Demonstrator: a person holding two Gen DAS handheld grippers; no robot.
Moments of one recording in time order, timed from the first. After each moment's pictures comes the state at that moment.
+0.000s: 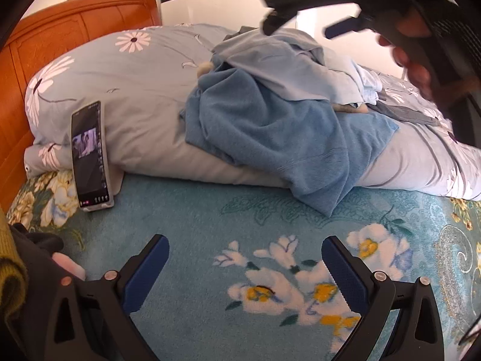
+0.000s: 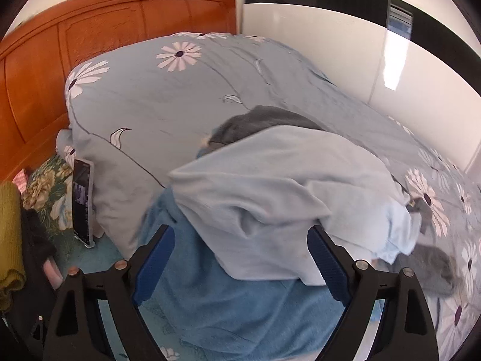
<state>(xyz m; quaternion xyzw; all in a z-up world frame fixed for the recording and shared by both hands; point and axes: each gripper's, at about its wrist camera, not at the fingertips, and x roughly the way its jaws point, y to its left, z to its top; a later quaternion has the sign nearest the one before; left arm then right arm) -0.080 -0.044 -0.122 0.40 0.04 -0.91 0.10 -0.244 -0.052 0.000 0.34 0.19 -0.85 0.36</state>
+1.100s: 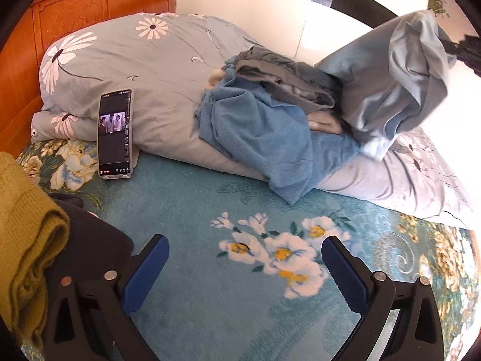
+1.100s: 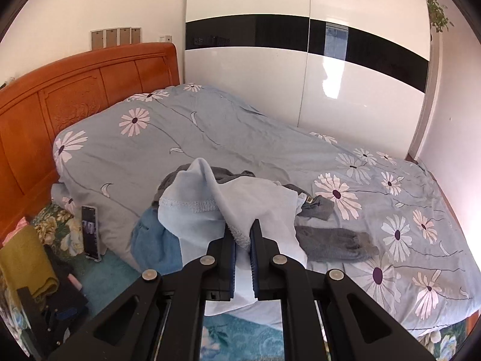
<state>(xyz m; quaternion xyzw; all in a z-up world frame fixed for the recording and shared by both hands) -0.005 -0.042 -0.039 0.41 0.13 -0.90 0.06 -0.153 0.158 0.156 0.30 0.10 -0.91 0.27</state>
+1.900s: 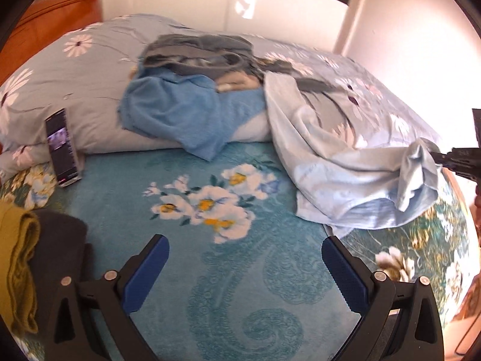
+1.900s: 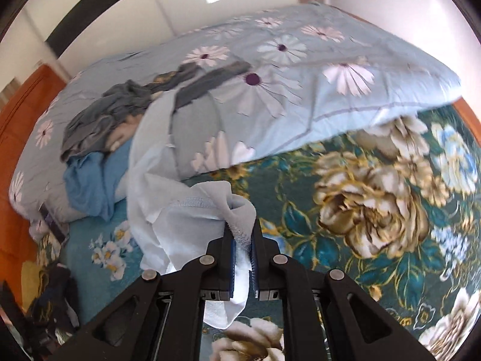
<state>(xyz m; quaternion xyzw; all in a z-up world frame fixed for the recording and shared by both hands) 0.015 0.072 -0.032 0.48 0.03 -0.87 -0.08 -0.117 0.450 -0.013 0.52 -0.12 -0.84 0.05</state>
